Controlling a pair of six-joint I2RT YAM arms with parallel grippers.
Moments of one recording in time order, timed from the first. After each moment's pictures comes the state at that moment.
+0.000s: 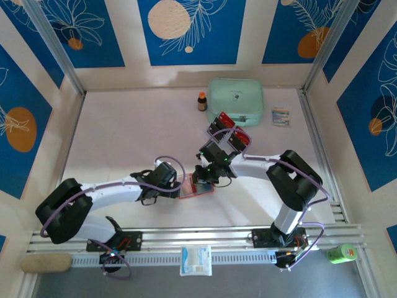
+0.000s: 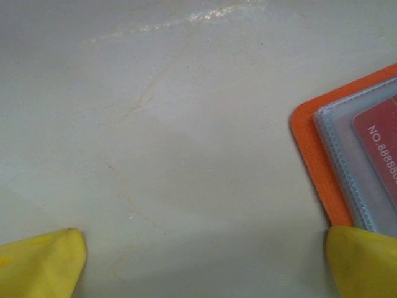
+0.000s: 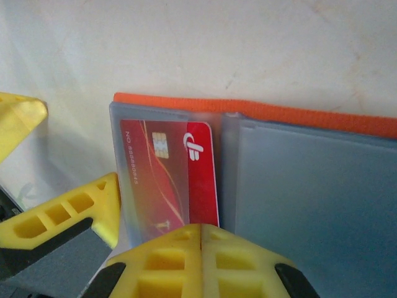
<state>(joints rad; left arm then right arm) -0.82 1.37 0.57 -0.36 -0.24 -0.58 0.78 1.72 0.89 -0.24 -0.42 0.76</state>
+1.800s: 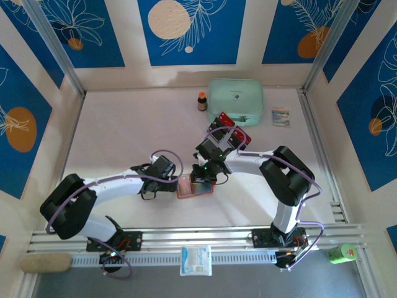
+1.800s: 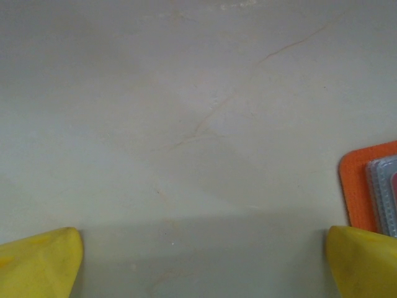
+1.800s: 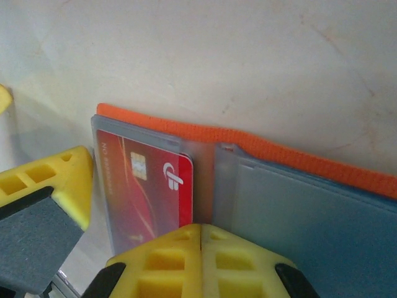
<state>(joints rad) -0.74 1.42 0.64 -0.42 -0.23 -0.63 0.77 1.79 0.98 -0.32 -0.42 0.71</state>
